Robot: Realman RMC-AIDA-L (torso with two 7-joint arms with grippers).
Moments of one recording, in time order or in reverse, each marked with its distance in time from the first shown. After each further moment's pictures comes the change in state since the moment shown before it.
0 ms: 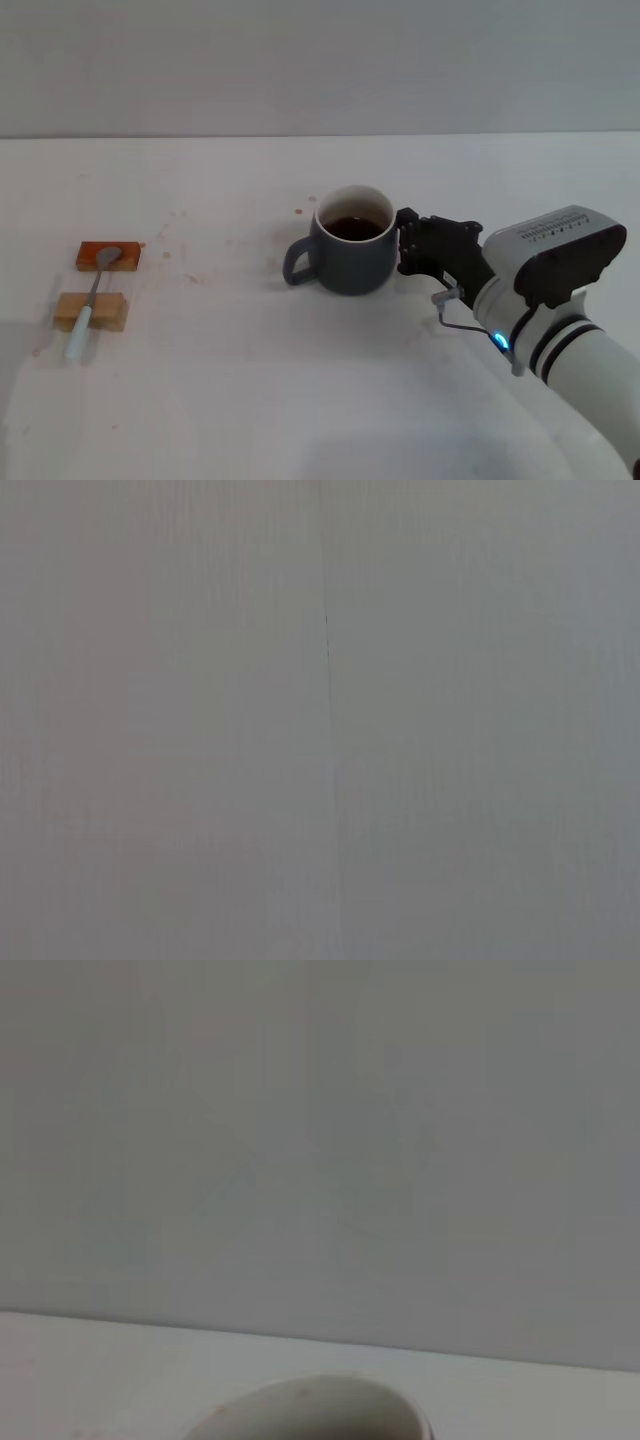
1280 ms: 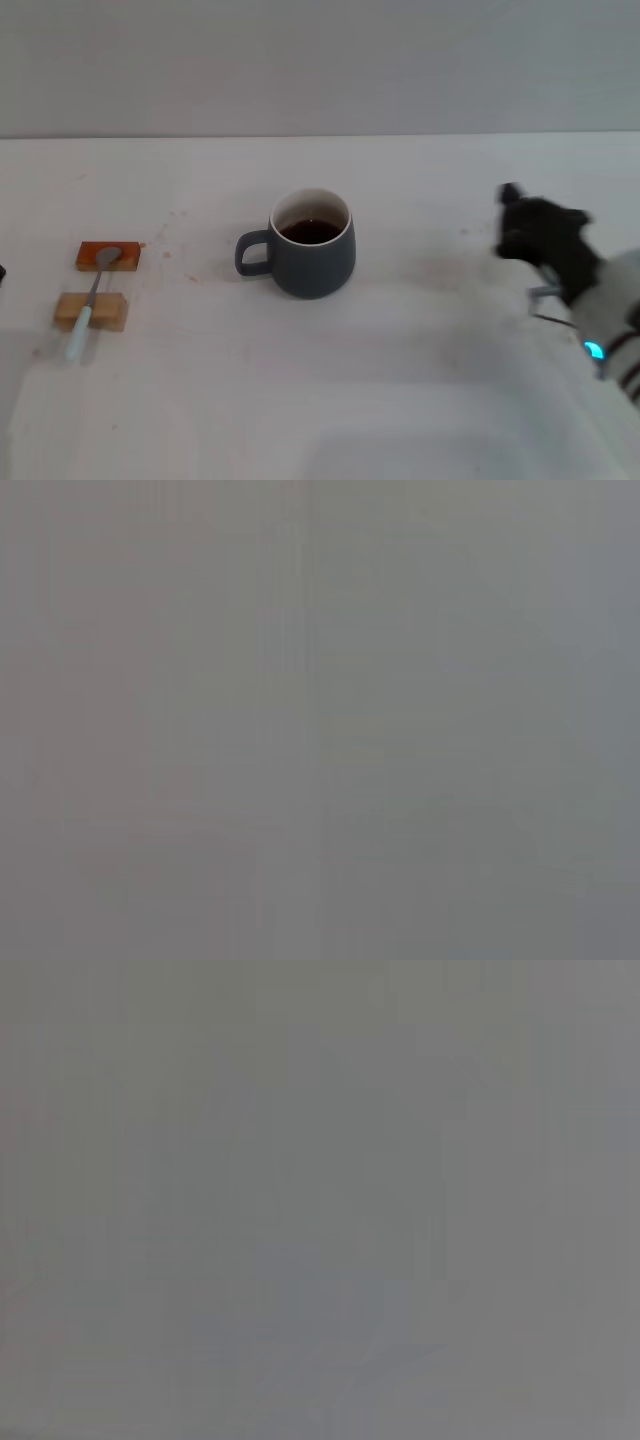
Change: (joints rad) left arm 0.025 0.000 0.051 -0.007 -0.003 0.000 0.000; right arm -0.140 -0.006 0.090 -0.123 -0.057 -0.296 0.001
